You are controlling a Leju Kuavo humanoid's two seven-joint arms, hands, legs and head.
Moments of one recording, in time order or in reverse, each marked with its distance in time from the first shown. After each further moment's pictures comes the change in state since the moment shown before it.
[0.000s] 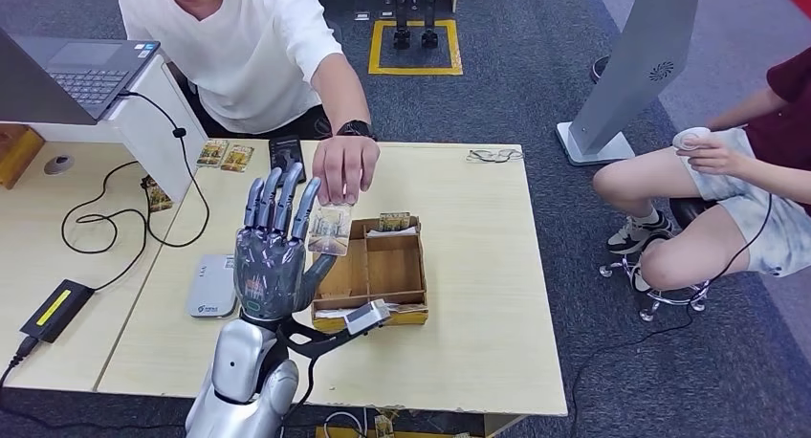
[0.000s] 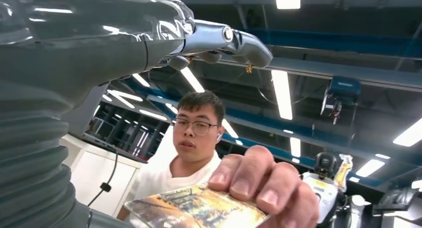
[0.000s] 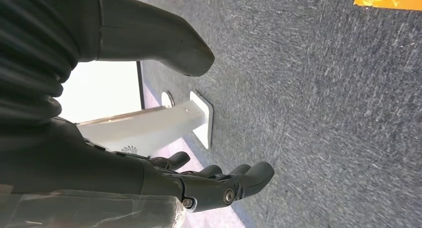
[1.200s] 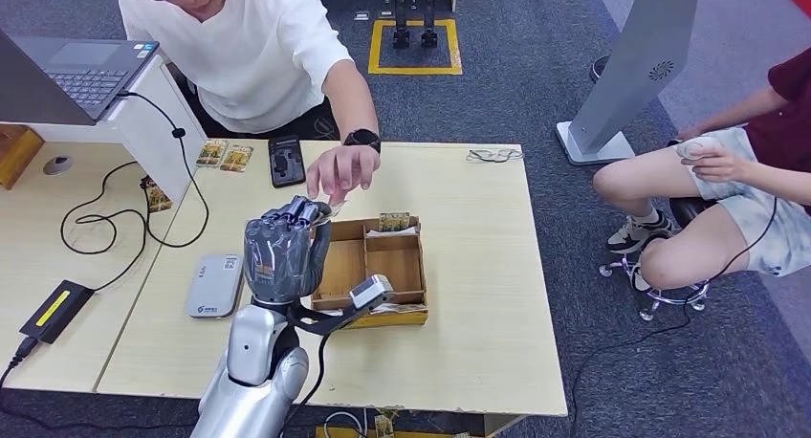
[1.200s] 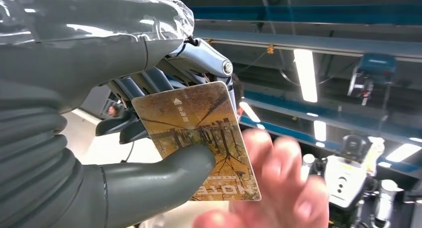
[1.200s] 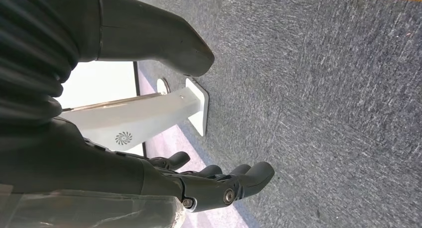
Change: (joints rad) left arm -0.069 -0.018 0.008 0.132 -0.006 0.006 0.075; right arm 0.001 -0.029 0.046 0.021 0.000 -0.005 -0.019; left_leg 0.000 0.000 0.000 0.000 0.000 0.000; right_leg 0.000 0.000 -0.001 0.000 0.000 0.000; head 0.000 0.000
